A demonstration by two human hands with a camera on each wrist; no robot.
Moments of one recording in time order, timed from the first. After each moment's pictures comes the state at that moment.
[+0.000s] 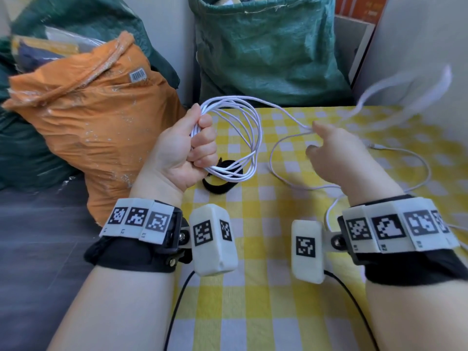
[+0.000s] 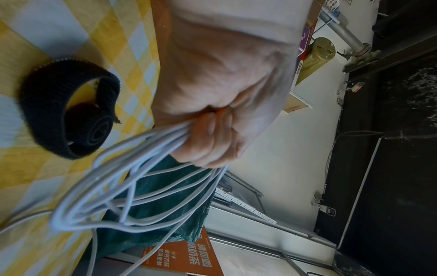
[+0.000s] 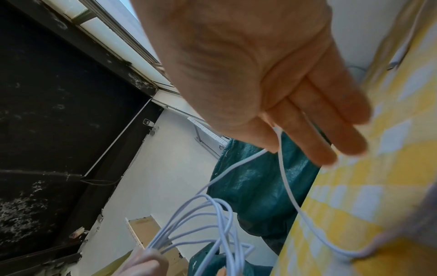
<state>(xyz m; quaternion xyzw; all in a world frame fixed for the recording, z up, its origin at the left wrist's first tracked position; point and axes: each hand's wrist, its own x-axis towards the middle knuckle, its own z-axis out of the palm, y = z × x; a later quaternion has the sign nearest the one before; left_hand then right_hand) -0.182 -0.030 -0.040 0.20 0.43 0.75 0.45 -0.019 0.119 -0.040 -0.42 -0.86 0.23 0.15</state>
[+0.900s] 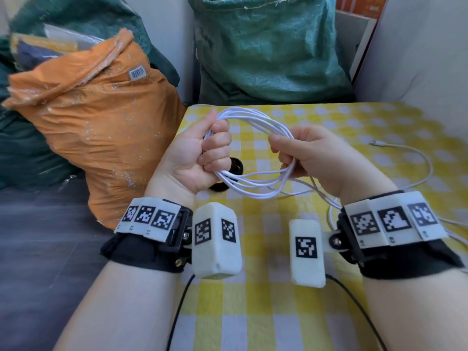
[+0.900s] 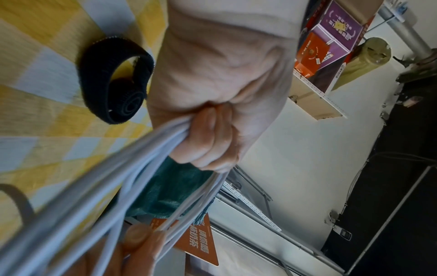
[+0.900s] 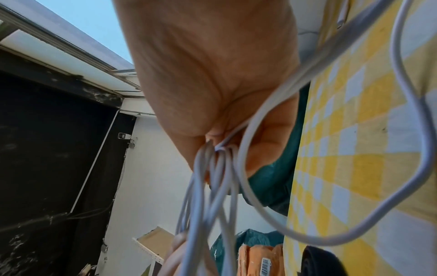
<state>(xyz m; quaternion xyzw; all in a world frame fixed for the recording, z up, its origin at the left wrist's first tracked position) -0.173 -0.022 -0.048 0.20 0.36 0.72 0.55 -0.028 0.105 -0.045 -0.21 -0.75 0.60 0.17</state>
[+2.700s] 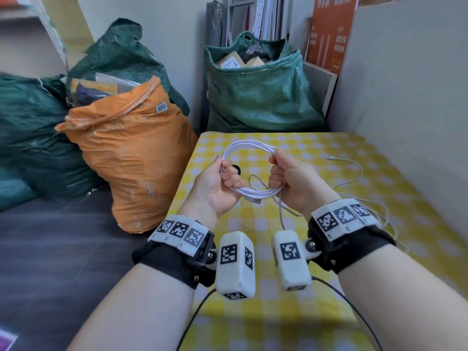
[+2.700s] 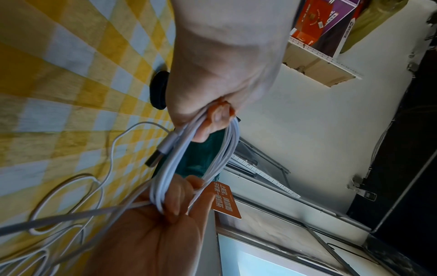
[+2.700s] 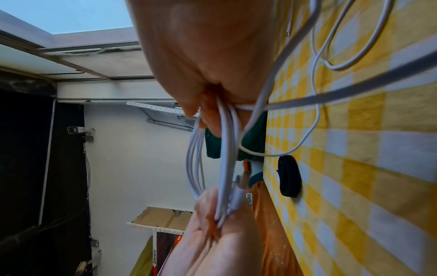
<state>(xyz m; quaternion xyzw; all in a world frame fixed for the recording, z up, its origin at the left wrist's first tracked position) -0.057 -0.082 -0.020 0.02 0.32 0.82 0.47 0.045 0.023 -0.009 -0.23 -0.45 0.83 0.23</state>
